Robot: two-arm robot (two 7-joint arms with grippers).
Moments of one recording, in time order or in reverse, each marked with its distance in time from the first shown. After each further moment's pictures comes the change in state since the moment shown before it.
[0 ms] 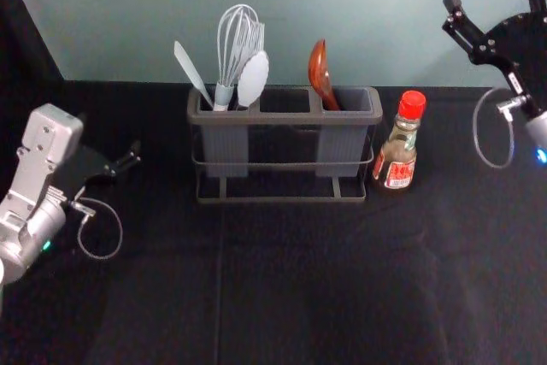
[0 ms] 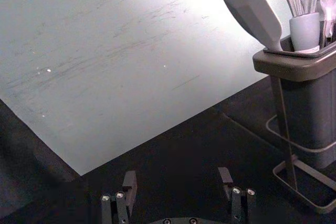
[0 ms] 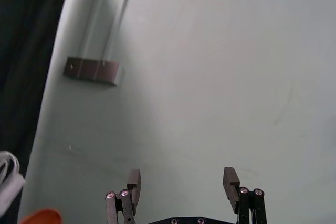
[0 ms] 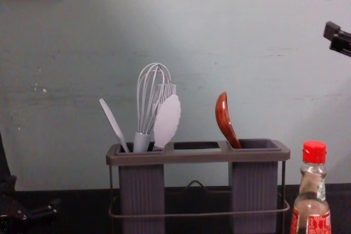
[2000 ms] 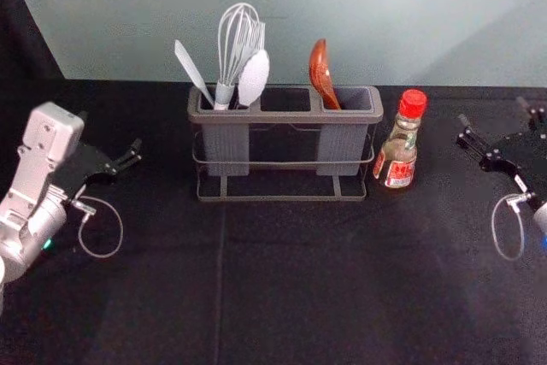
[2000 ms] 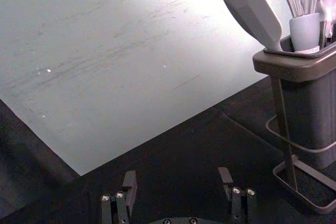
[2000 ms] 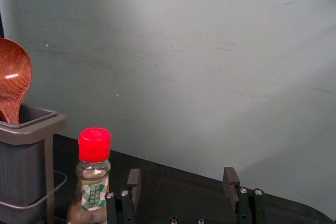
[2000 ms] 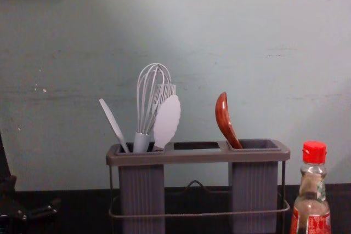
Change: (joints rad) left arm 0.000 0.000 0.000 0.000 0.000 0.000 0.000; right arm -0.132 0.045 0.032 0.116 -0.011 0.164 -0.044
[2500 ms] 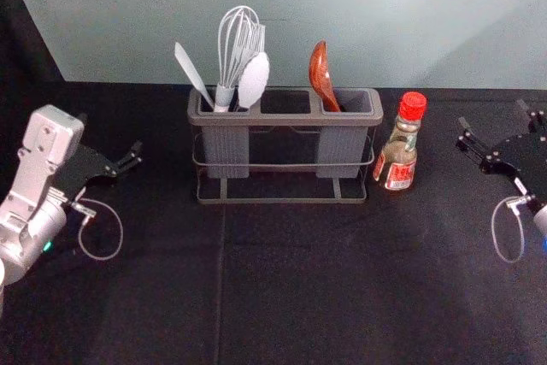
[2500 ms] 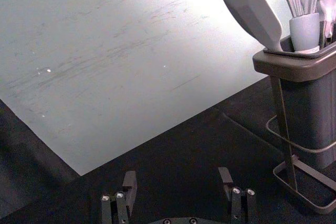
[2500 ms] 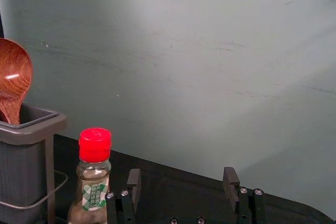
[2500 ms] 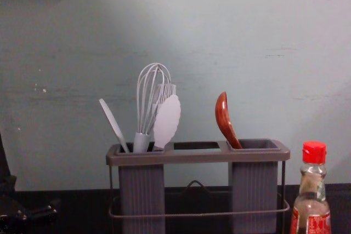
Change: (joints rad) left arm 0.000 0.000 0.000 0.000 0.000 0.000 0.000; right arm -0.001 -0.001 0.000 -0.001 0.001 -0.001 0.001
